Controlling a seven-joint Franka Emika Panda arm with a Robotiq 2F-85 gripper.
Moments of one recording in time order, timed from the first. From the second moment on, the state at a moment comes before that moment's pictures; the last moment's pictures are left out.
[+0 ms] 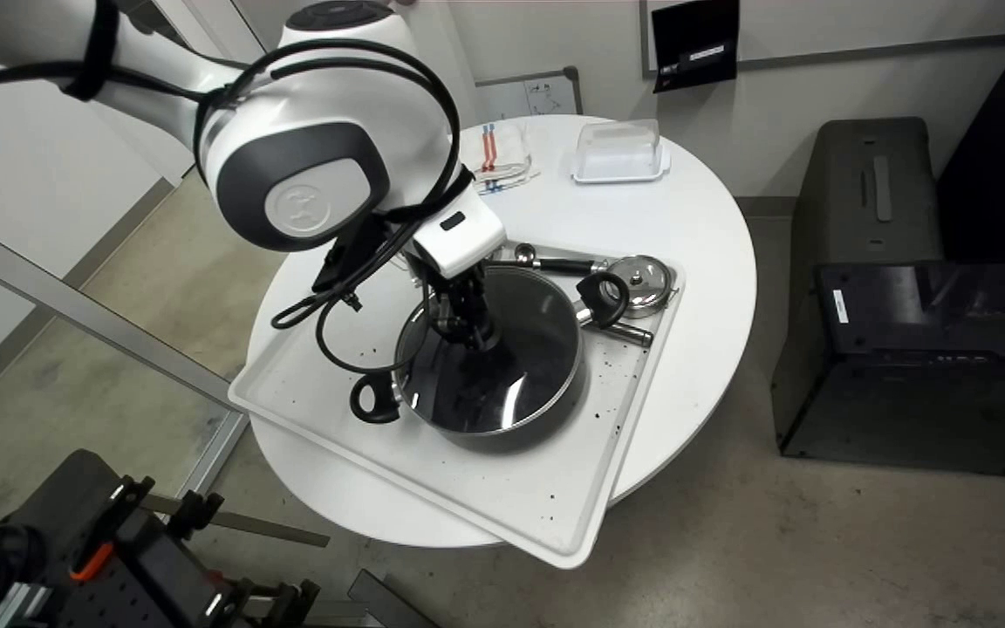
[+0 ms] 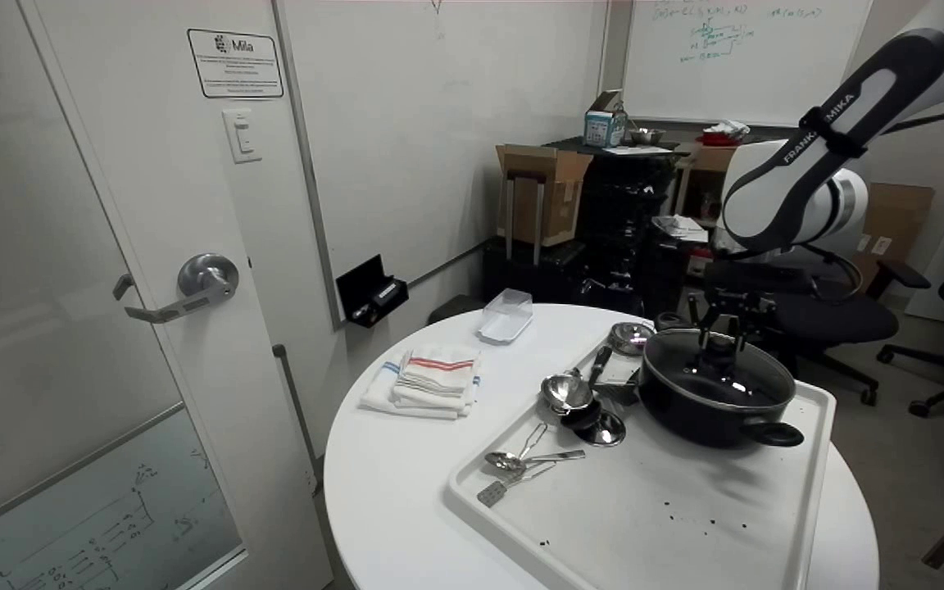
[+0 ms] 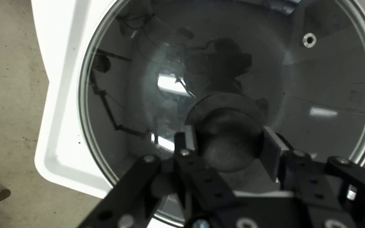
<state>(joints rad) -0.04 0.67 -0.21 -2.00 0.24 2.60 0.73</state>
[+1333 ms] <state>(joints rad) 0.02 0.67 -0.25 -2.06 0.23 2.75 0.74</state>
